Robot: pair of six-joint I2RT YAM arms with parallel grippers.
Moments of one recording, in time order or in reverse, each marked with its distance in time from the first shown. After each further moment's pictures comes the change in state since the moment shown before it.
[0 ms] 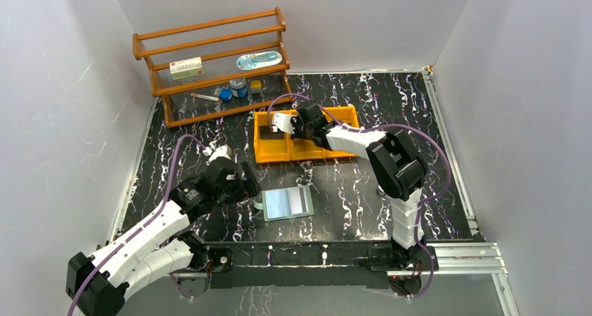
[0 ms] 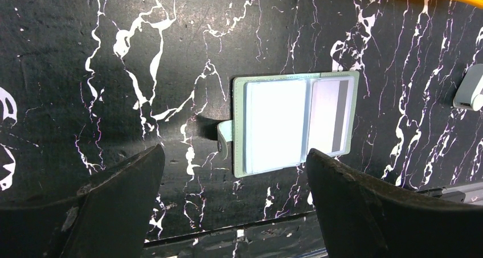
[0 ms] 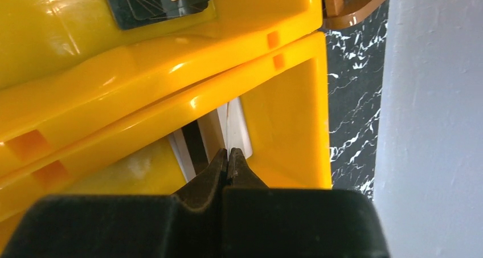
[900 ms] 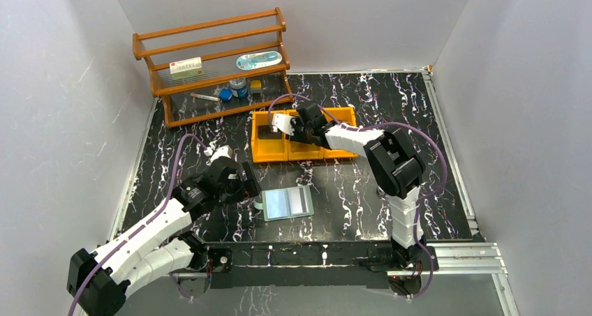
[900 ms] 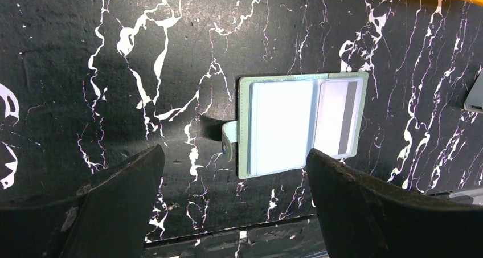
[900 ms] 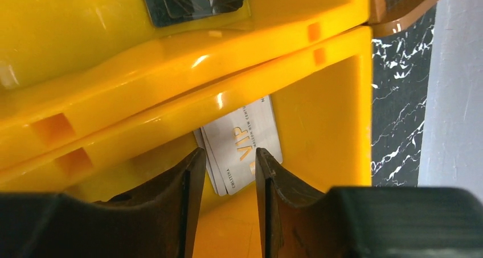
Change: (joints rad) left arm 0.000 0.027 0.000 0.000 -0.006 -0.005; right arm -0.009 0.038 0.020 -0.031 -0.084 0.041
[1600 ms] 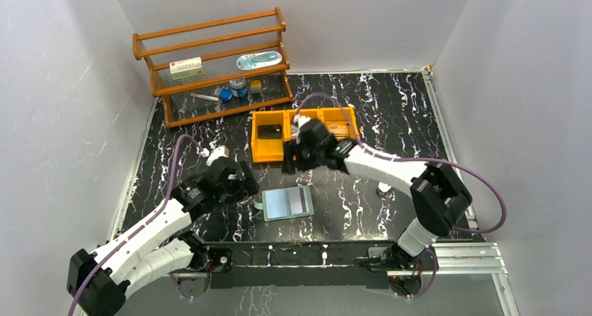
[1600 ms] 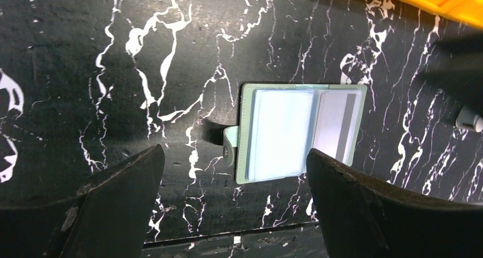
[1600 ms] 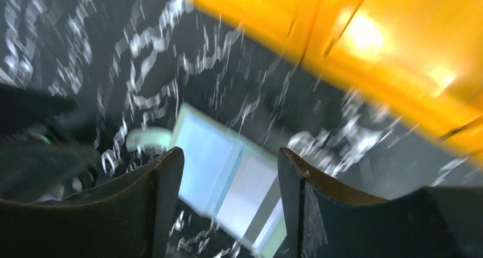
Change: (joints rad) left arm 0.000 -0.001 0.000 -0.001 -0.024 -0.047; right arm 0.100 -0.449 -0.225 -0.147 -0.173 1.274
